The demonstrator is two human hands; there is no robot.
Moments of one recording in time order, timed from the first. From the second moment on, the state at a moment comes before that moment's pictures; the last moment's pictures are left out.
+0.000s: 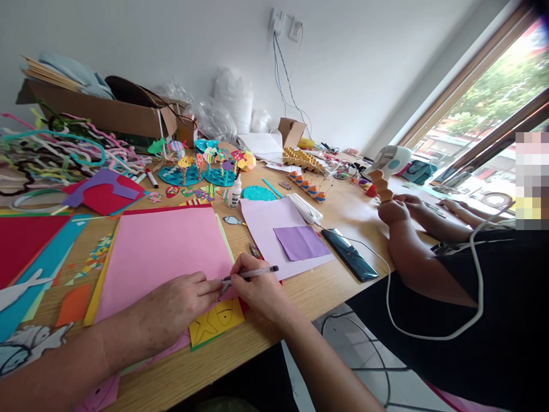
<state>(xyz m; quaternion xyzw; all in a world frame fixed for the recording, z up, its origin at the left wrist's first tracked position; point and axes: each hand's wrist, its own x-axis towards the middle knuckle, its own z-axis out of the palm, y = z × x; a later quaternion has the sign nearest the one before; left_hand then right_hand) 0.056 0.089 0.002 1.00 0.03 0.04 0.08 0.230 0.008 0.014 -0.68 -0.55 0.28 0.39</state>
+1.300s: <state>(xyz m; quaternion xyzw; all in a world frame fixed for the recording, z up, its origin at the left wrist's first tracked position) 0.073 0.085 -0.008 0.98 0.09 0.05 0.16 0.241 0.008 0.013 -0.70 -0.53 0.26 0.41</state>
